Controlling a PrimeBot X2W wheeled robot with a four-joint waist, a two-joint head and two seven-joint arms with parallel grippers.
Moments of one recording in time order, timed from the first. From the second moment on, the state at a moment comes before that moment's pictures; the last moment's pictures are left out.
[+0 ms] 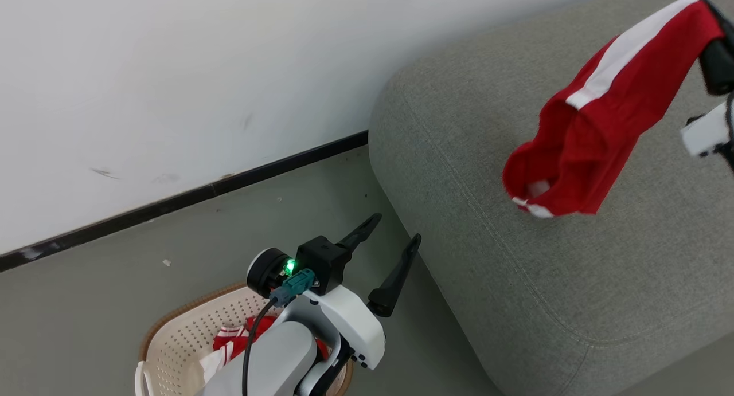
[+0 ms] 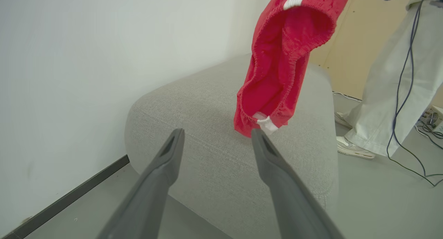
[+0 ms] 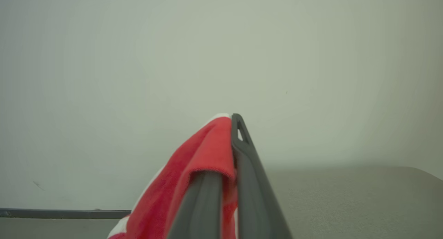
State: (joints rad) left arm -0.54 0.07 -0.86 0.31 -0.65 0.08 -0.19; right arm -0.73 -0.44 0.22 0.36 0.39 0.13 -0.19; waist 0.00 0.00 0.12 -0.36
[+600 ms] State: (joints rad) left arm -0.63 0.10 -0.87 0.22 -0.58 0.11 -0.16; right arm -0.97 -0.55 0.00 0.62 0.41 0.13 -0.18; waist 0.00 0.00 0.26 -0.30
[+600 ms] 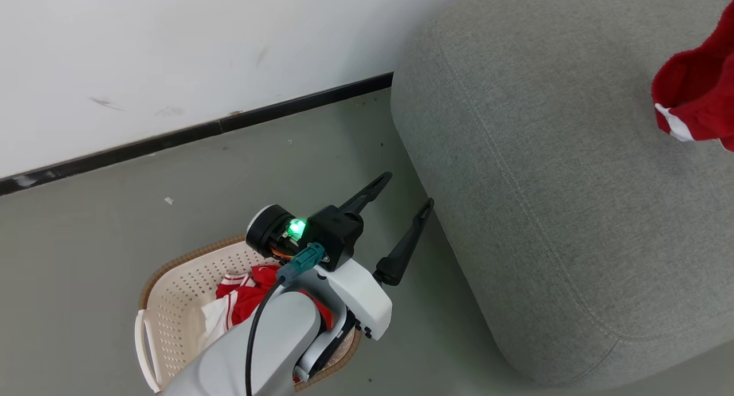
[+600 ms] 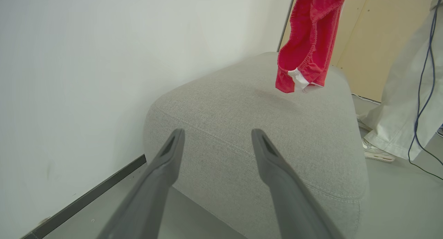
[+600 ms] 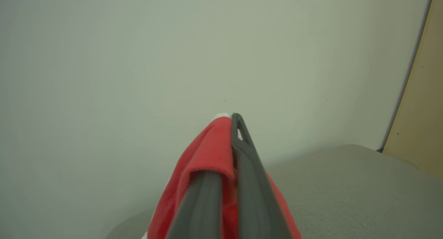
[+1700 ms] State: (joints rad) left arm -0.71 0.12 -0.91 0.18 -0.54 0.10 -0.10; right arm -0.84 -0.33 0.00 0.88 0.22 0.13 -0.25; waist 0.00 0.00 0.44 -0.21
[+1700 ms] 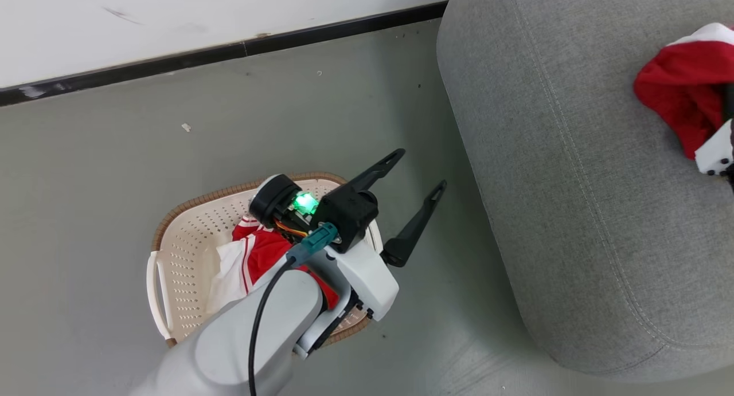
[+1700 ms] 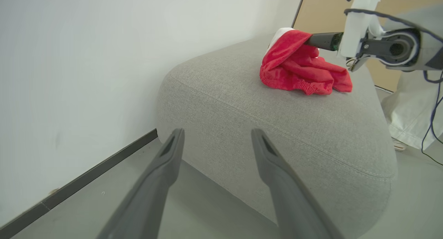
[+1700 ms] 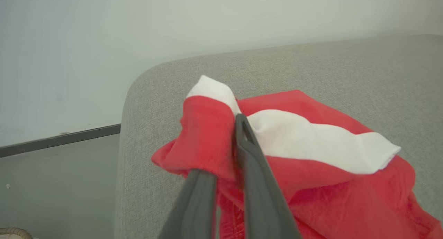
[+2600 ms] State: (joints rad) left arm -0.65 0.17 -0.80 0.25 -0.58 0.12 -0.21; right arm -0.60 -0.23 -0.01 0.48 0.17 0.13 -0.25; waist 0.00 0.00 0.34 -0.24
